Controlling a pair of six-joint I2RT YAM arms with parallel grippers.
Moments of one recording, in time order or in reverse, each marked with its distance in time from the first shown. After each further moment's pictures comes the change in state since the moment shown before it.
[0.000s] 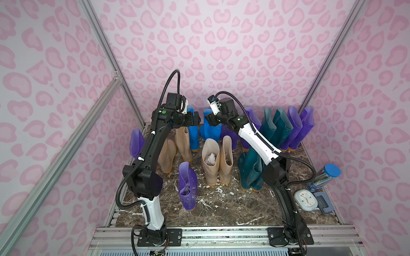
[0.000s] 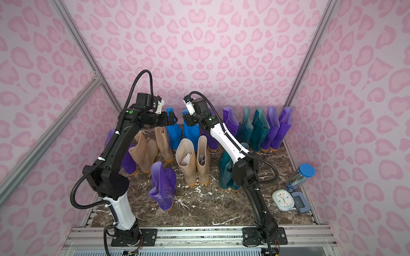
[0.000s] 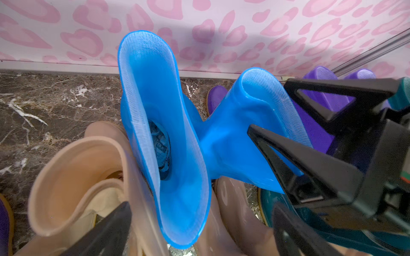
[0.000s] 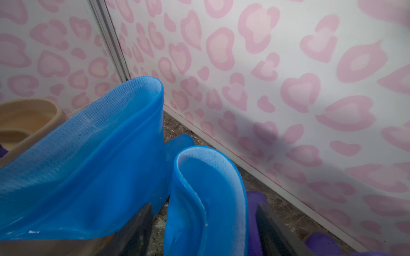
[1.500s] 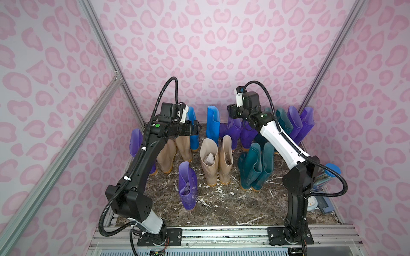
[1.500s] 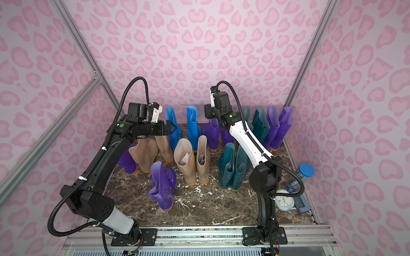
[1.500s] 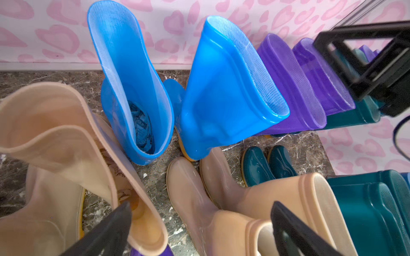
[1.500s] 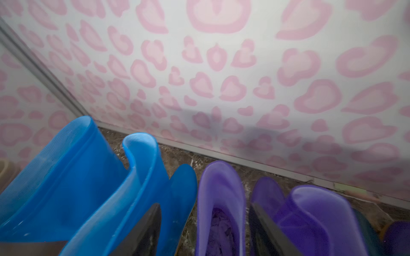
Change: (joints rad) left arm -0.018 -0.331 -0.401 0.177 0.089 0.029; right arm -0.109 -0.329 -0.335 0.041 0.072 0.216
